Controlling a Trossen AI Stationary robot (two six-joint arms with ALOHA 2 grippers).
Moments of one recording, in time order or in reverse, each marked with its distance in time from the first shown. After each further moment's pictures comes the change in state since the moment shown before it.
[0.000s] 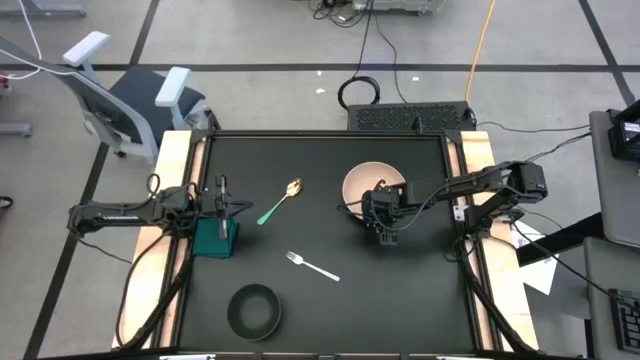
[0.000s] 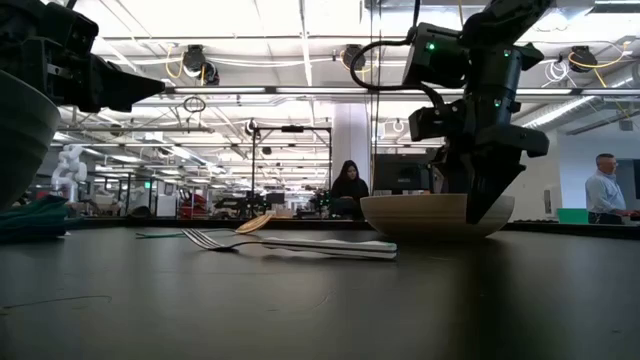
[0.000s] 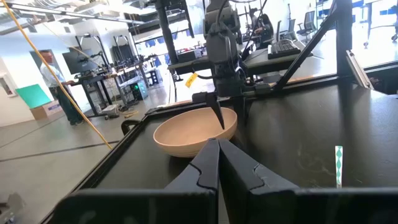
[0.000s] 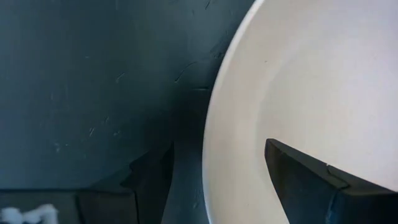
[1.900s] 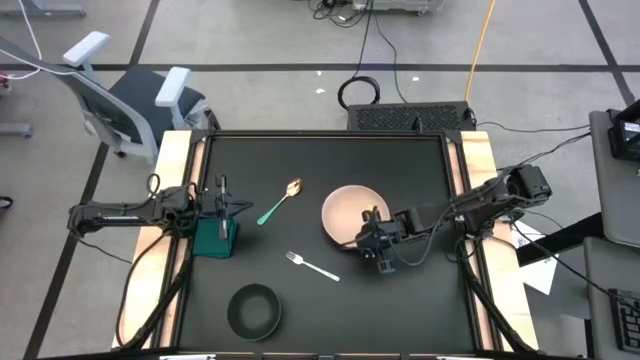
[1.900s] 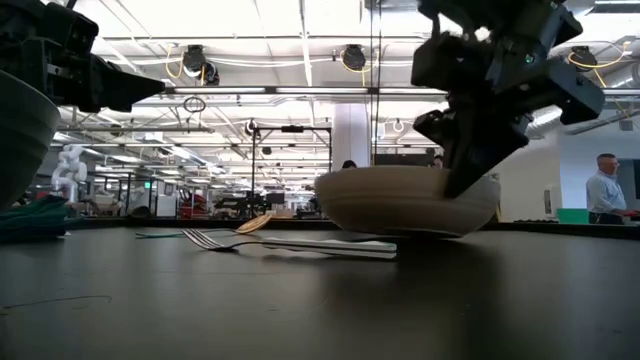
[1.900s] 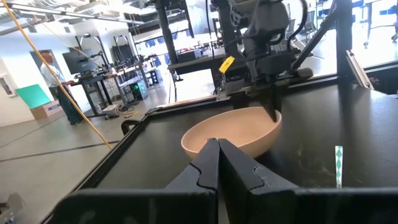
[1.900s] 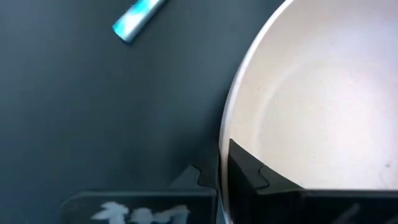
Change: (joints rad) left arm 0.000 0.000 0.000 0.000 0.000 0.000; right arm 0.278 -0.006 0.001 0.248 0.000 0.038
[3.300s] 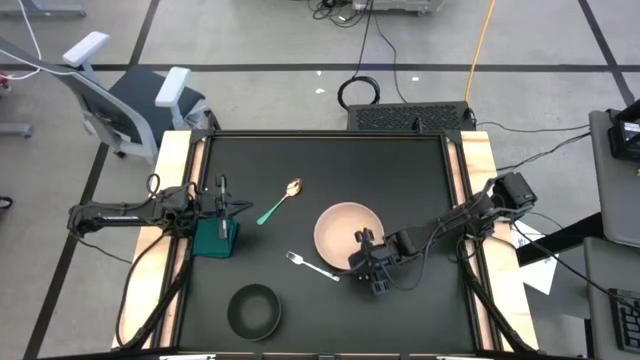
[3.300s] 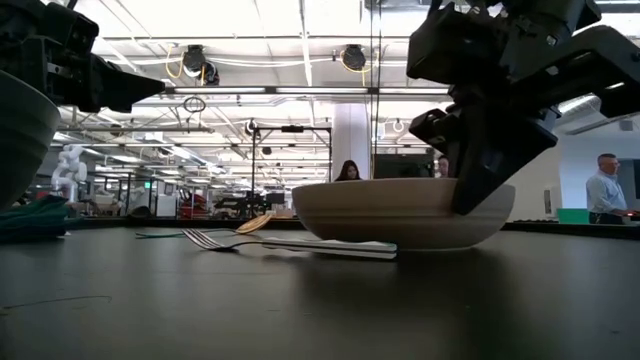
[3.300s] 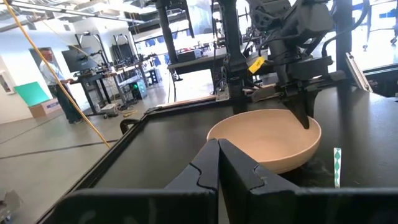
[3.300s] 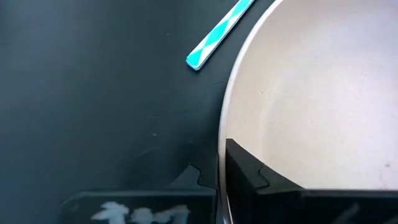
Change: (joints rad) left arm 0.000 0.000 0.000 0.000 0.000 -0.015; right arm 0.152 0.166 0.100 0.020 0.004 0.148
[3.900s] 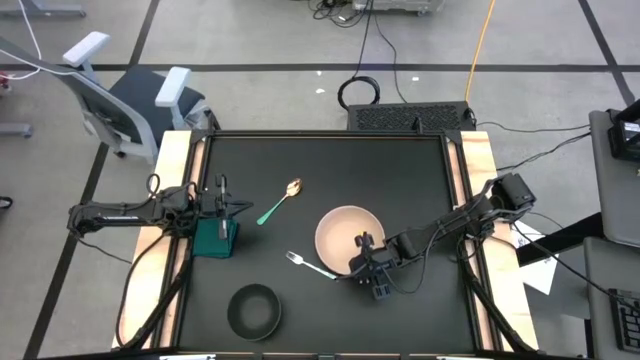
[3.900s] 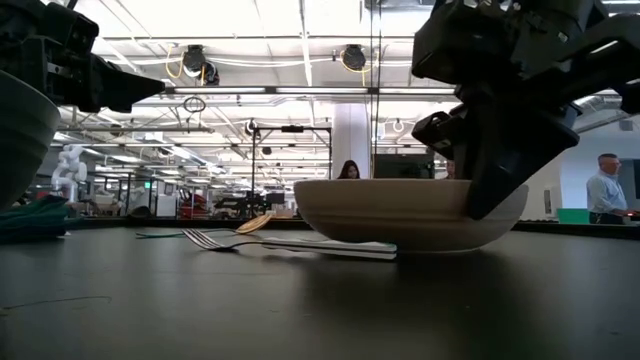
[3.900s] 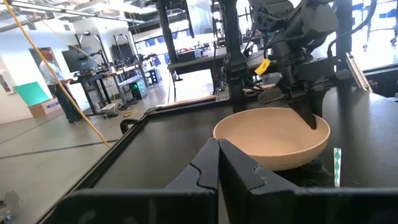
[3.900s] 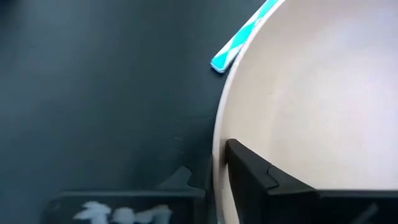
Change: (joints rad) left arm 0.000 0.000 0.000 0.000 0.000 0.000; right arm 0.016 0.005 -0.005 0.048 -0.021 0.010
